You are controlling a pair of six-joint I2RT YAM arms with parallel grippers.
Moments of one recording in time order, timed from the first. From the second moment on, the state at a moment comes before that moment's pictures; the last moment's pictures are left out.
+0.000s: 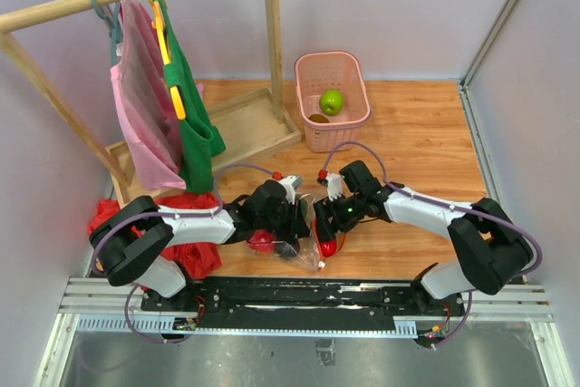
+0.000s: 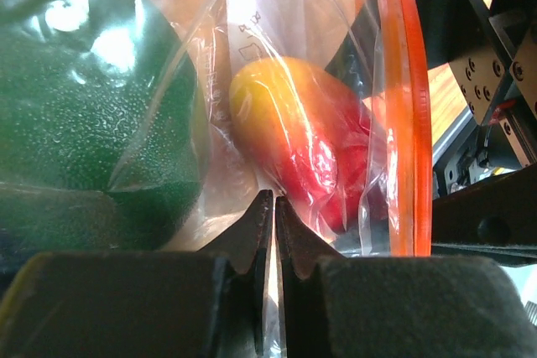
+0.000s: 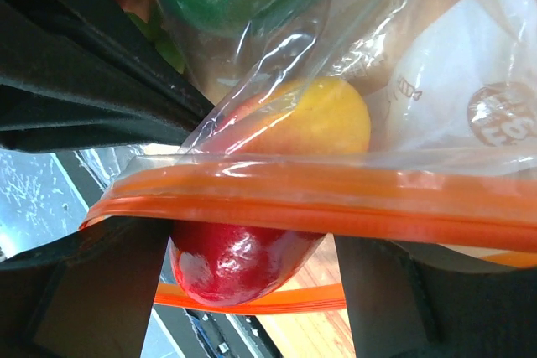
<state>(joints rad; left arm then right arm) -0.91 1.48 0.56 0.26 0.22 -0.73 0.64 1.45 0.68 -0.26 -0.60 0.19</state>
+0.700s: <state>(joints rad) -0.91 1.07 0.50 0.11 0.02 -0.76 0.58 1.41 0.72 -0.34 -0.63 0.00</state>
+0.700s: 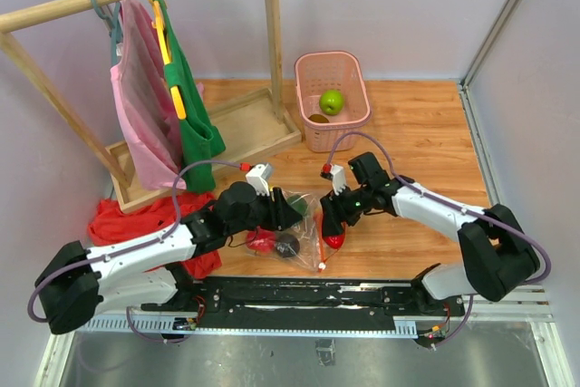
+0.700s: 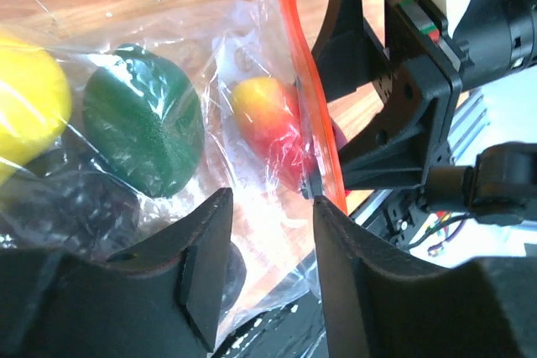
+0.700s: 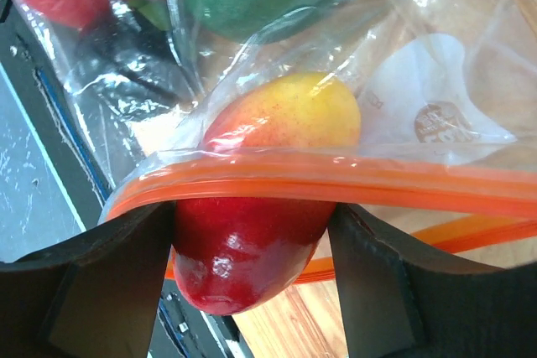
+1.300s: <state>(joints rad) -0.91 0.84 0.42 0.20 -0.16 -0.83 0.47 1.33 0.74 -0.50 -0.82 -0.22</state>
